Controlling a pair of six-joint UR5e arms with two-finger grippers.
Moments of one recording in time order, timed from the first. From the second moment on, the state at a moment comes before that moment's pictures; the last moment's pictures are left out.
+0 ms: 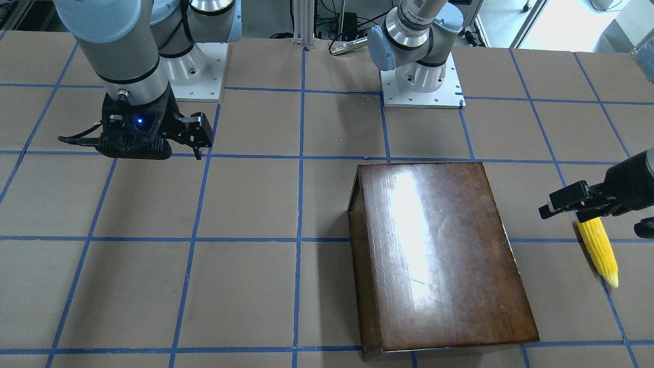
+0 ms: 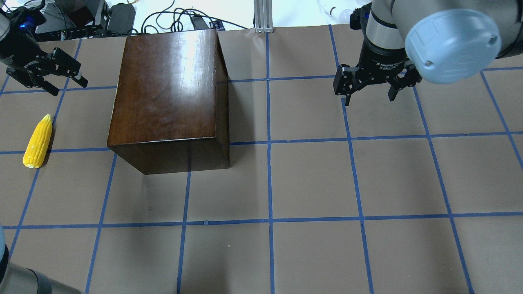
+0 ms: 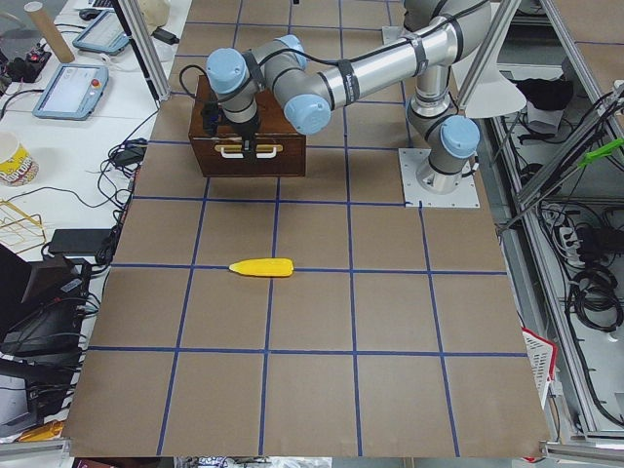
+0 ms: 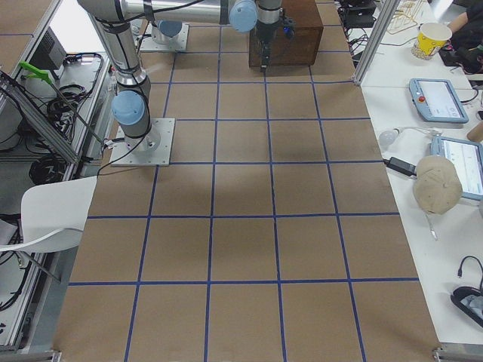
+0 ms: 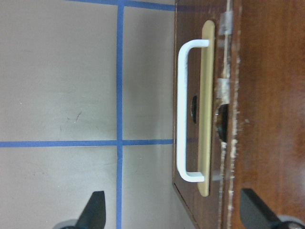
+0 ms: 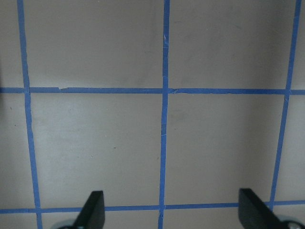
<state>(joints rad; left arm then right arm) -1.09 -1.90 -1.39 -1.59 1.35 0.47 1.65 -1.48 1.58 -1.62 -1.64 0.06</state>
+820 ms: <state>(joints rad) -1.09 -1.97 -1.45 -1.50 1.31 0.53 1.65 -1.48 1.58 -1.62 -1.64 0.06</state>
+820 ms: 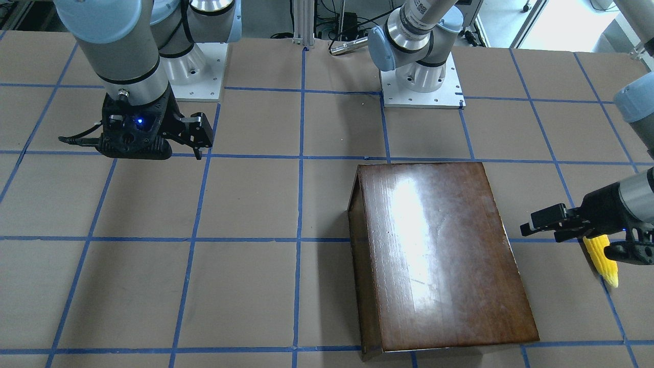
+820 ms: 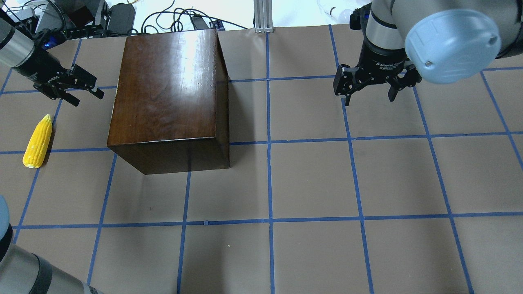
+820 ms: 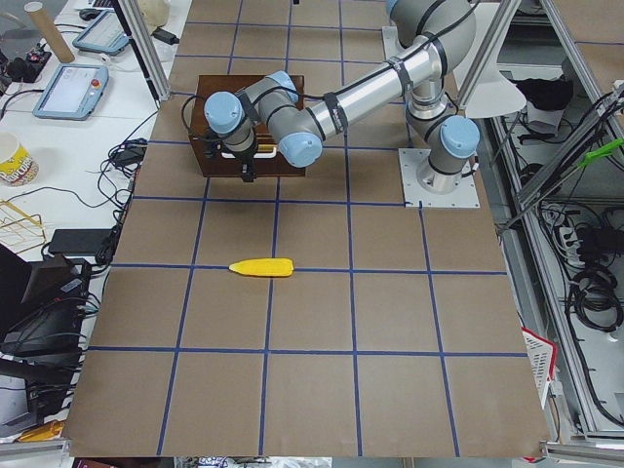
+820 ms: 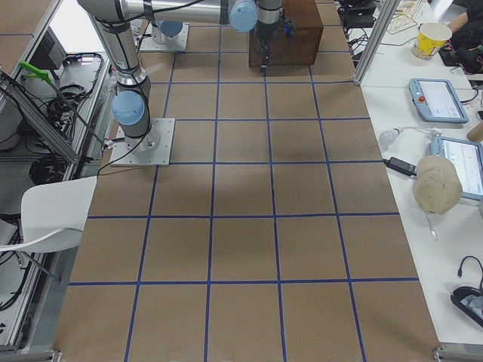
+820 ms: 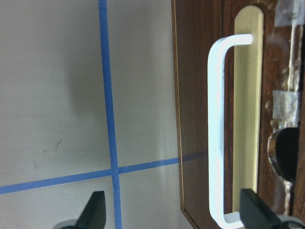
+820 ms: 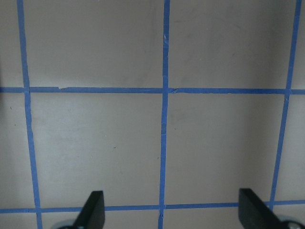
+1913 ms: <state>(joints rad) -1.11 -1.98 -1.51 -1.42 1.27 0.51 1.65 -1.48 1.58 -1.63 -1.64 0.06</state>
